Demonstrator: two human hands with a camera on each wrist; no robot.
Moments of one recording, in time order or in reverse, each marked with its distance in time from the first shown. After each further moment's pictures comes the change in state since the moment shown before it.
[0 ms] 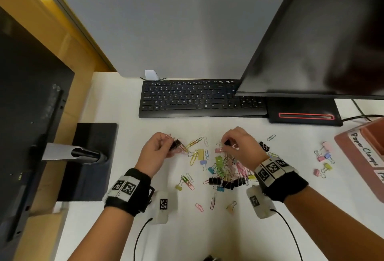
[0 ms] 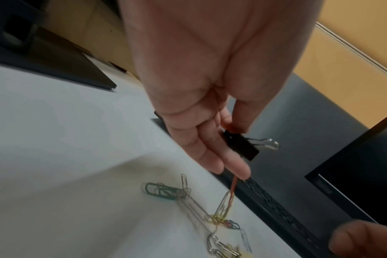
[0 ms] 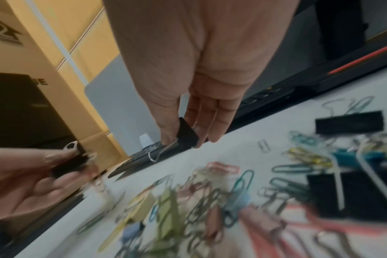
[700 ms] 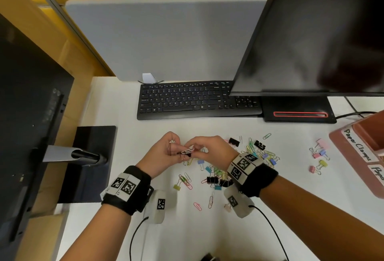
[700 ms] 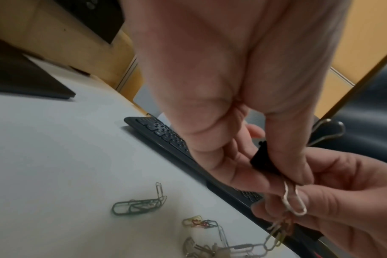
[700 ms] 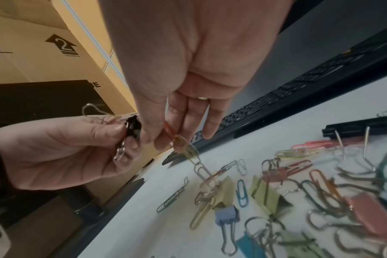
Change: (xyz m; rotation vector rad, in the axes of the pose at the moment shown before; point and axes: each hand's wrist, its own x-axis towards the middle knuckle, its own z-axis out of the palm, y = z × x) left_hand -0.015 0.023 0.006 0.098 -0.380 0.066; right_hand 0.001 -0.061 0.019 0.216 -0.206 -0.150
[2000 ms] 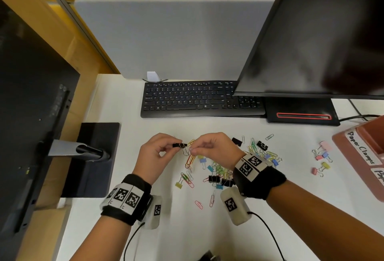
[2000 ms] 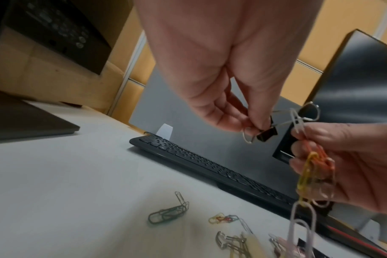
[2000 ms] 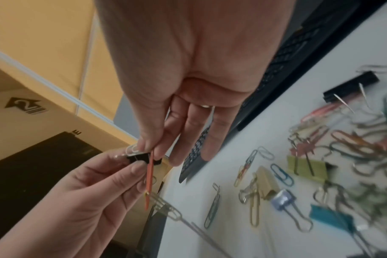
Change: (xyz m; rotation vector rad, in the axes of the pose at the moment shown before) left_hand -0.023 -0.009 -0.002 0.367 0.397 0.374; right_hand -0.004 -0.007 -0.001 0.375 0.049 0.078
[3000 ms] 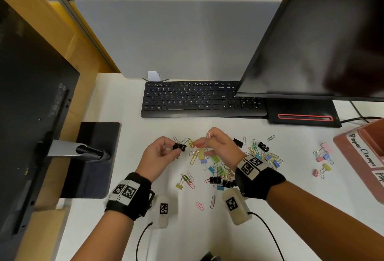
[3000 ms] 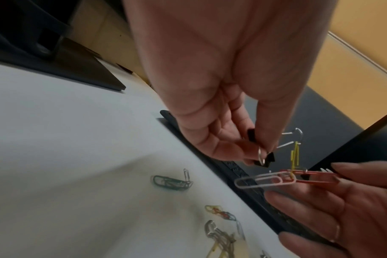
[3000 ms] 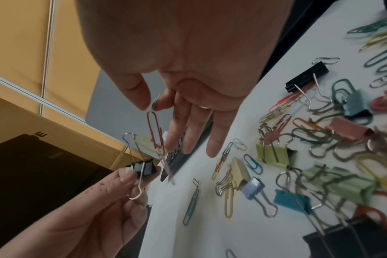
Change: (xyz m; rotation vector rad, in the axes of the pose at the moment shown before) left_hand 0.007 -0.022 0.010 -0.334 -0.065 -0.425; right_hand 0.007 0.010 -0.001 0.219 0.097 0.151
